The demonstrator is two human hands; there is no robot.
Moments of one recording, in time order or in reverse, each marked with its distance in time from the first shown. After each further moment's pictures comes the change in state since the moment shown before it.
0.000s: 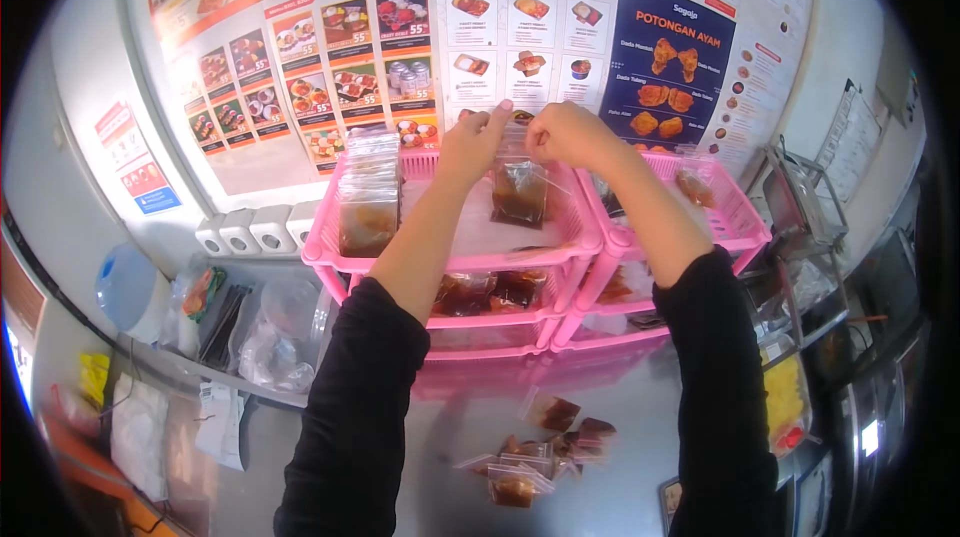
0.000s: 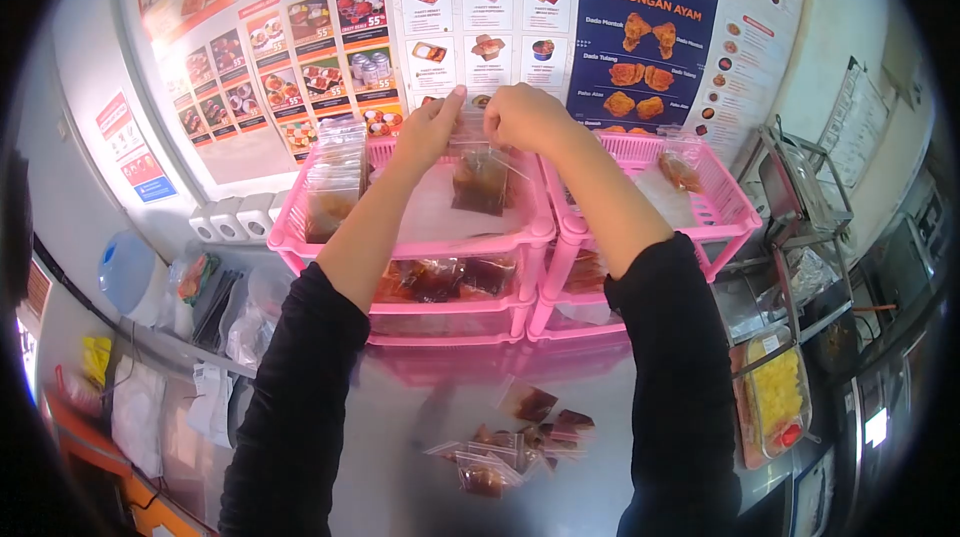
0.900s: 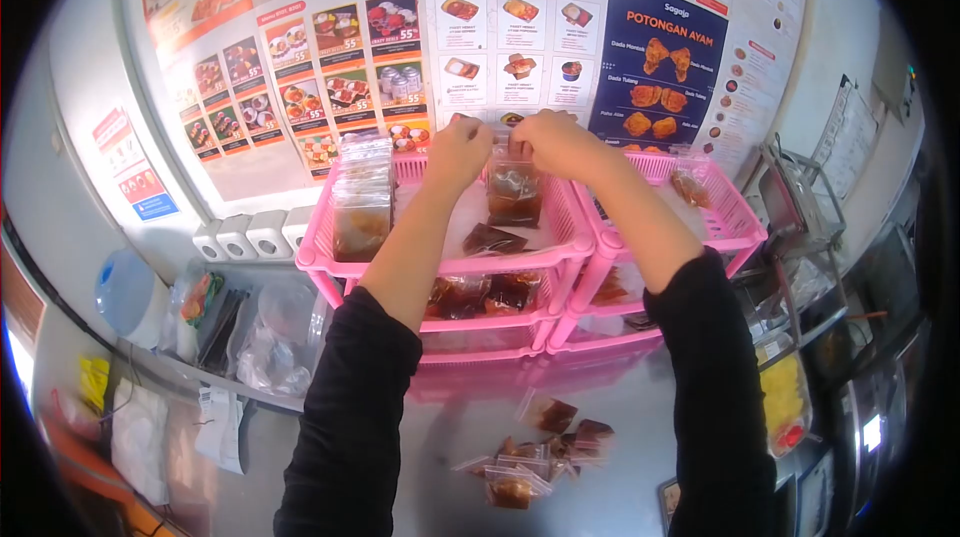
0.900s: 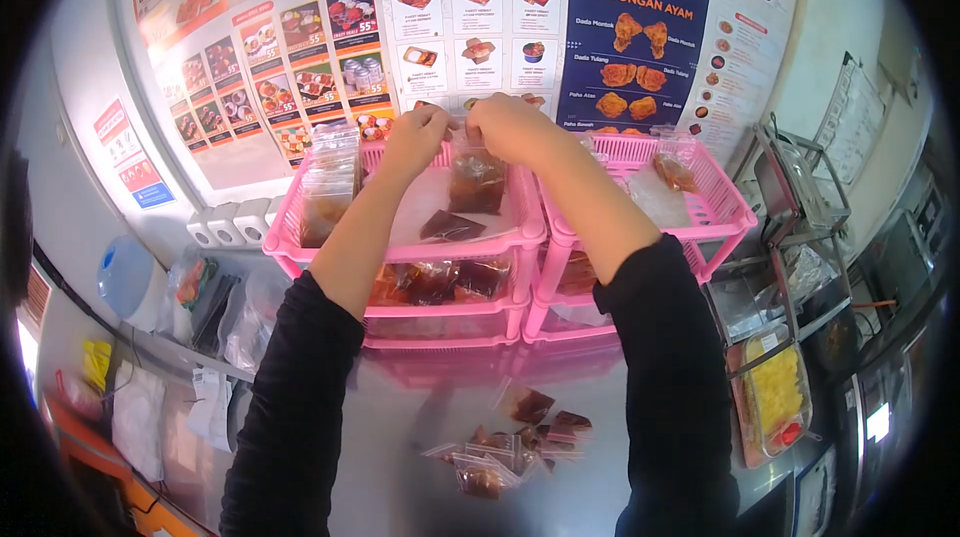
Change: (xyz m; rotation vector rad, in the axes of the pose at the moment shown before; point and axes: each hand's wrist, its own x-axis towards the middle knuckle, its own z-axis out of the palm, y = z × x) left_hand 0.007 -0.010 -0.004 0.244 -0.020 0.172; right_hand -0.004 -0.011 0.005 -0.107 -0.013 -0.060
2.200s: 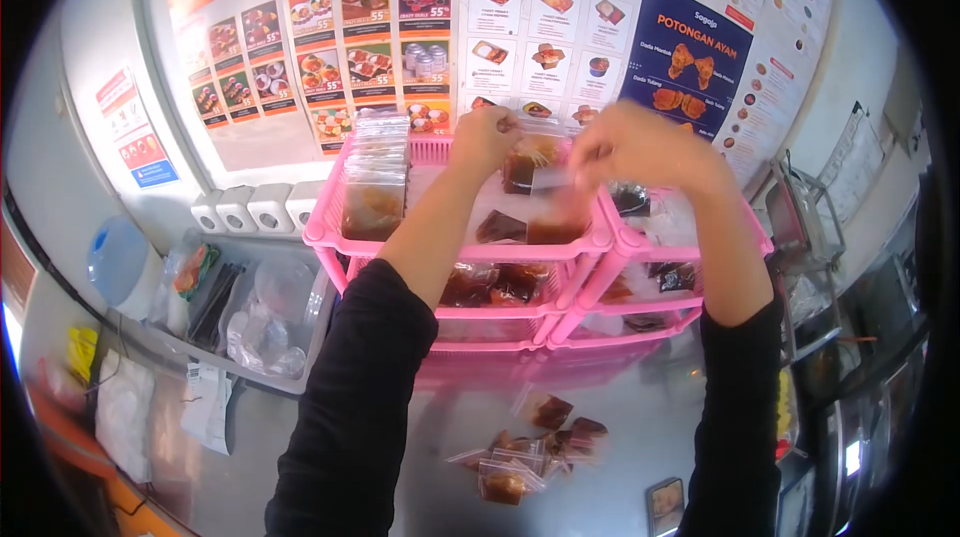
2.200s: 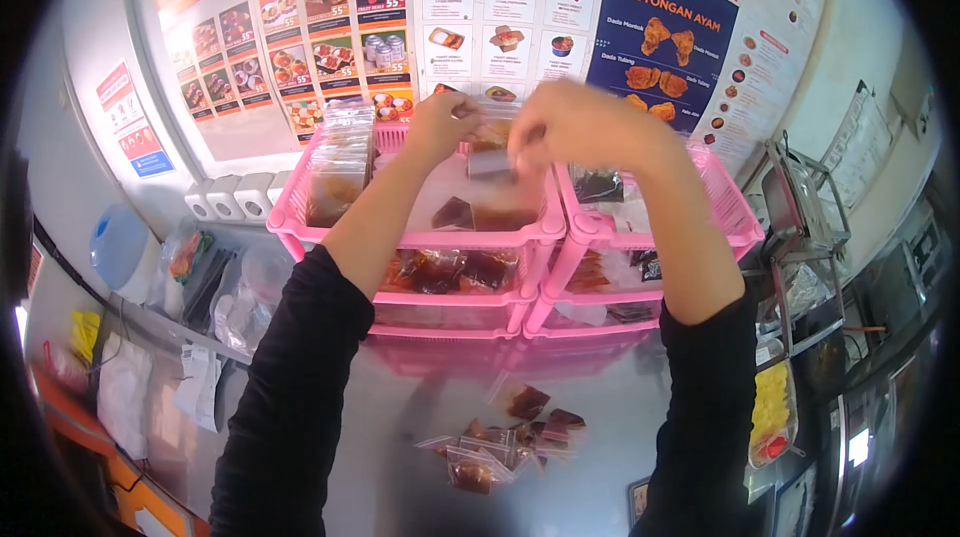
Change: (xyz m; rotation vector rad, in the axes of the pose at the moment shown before) left_hand -0.004 0.000 0.004 -0.122 -0.080 0.019; right_hand -0.052 -0.036 -0.078 0.270 -0.280 -0.104
